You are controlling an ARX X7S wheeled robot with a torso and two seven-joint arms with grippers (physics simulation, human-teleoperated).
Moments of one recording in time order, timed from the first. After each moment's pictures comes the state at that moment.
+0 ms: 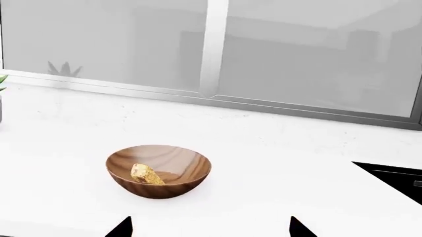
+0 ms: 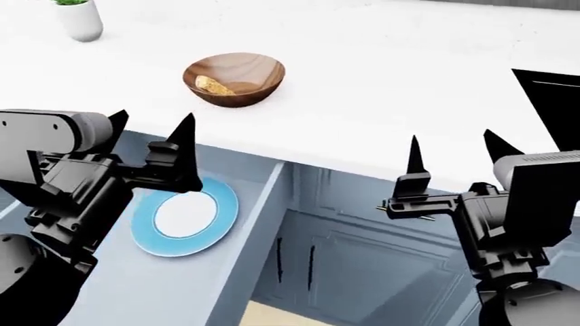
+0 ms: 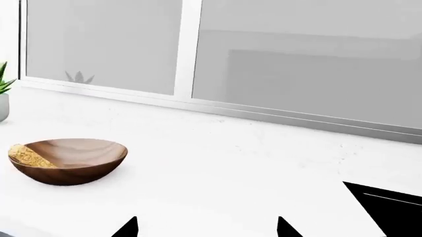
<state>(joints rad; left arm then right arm) -0.55 -0.62 -0.03 0.68 -1.22 -0.82 -0.50 0.39 0.36 0.07 -0.91 0.45 1.05 0.26</state>
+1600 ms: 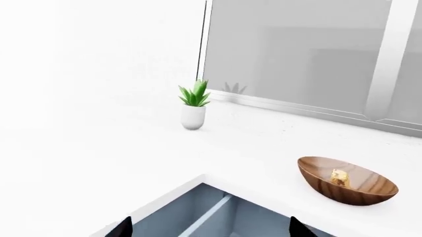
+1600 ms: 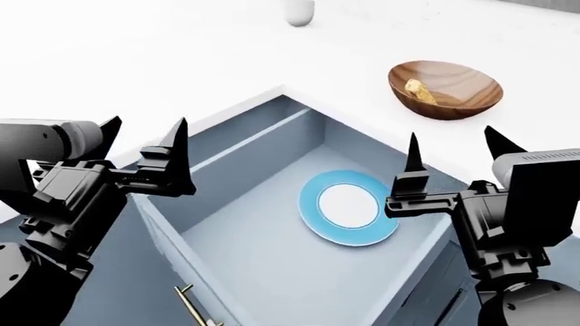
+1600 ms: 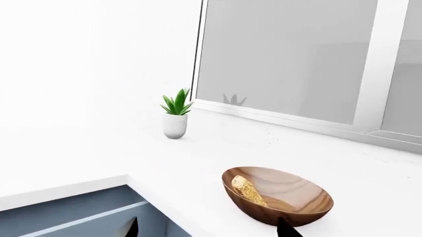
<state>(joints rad) -0.49 -0.64 -0.05 0.68 -1.21 -0.77 -0.48 0.41 0.38 0.05 -0.93 0.50 1.07 0.32</state>
